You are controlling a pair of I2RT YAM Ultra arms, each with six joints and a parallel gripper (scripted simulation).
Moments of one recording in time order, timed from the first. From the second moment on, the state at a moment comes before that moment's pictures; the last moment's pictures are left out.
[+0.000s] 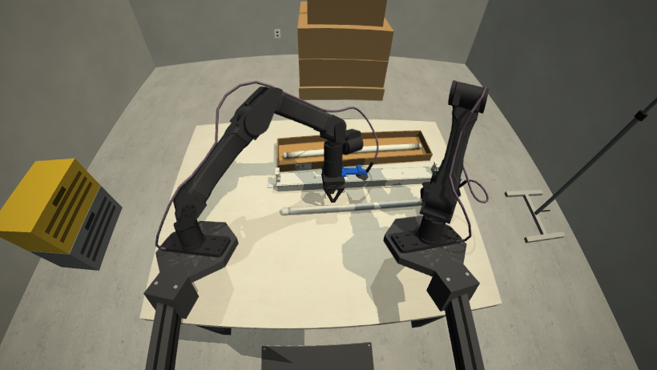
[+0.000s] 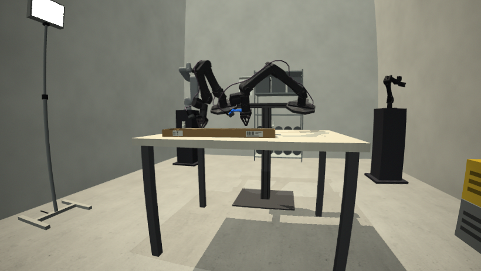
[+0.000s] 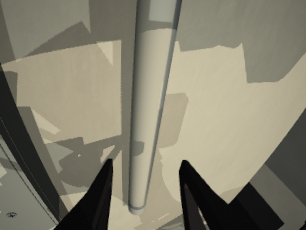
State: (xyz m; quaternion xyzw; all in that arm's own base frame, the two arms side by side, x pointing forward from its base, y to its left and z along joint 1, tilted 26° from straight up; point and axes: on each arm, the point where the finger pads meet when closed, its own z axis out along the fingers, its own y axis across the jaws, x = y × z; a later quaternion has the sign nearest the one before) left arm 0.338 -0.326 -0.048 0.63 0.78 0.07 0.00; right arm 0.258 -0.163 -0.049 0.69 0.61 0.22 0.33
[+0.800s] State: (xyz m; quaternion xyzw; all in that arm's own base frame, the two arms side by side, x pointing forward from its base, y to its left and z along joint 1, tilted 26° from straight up) left arm 0.342 -0.324 -0.086 0.63 0.78 0.06 0.01; right arm 0.258 -0.163 -0.049 0.69 0.61 0.22 0.33
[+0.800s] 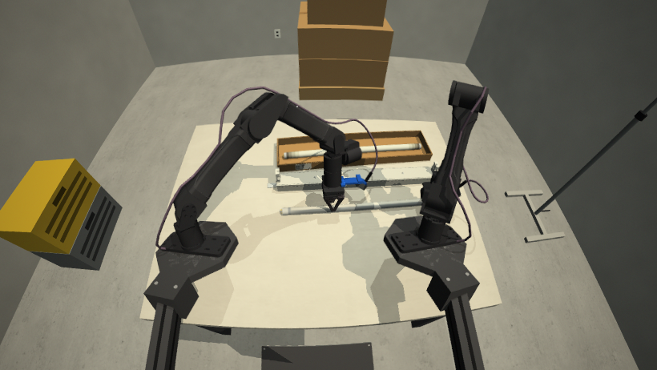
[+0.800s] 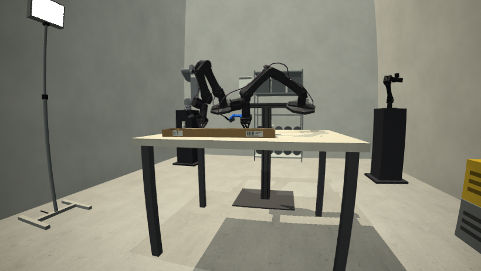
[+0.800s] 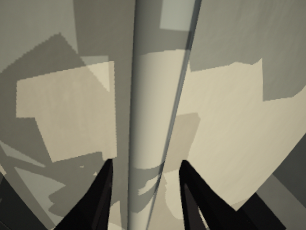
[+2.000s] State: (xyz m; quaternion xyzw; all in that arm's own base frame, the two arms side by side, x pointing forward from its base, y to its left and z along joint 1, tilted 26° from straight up) left arm 0.343 -0.324 -0.094 0.63 0.78 0.06 0.01; right arm 0.259 -0.165 -0.047 0.69 0.61 0.22 0.34
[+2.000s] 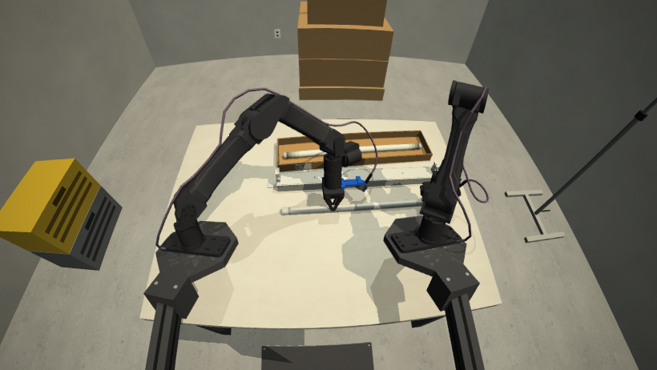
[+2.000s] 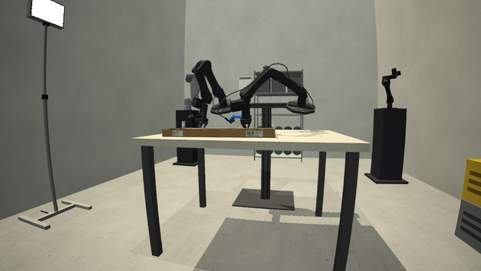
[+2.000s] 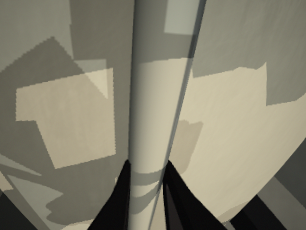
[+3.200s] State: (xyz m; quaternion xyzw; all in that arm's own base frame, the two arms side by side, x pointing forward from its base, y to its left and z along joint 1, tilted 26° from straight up) left arm 0.343 -0.324 -0.094 0.63 0.78 0.06 0.01; right arm 0.223 -0.155 -0.011 0.68 0.61 0.22 0.34
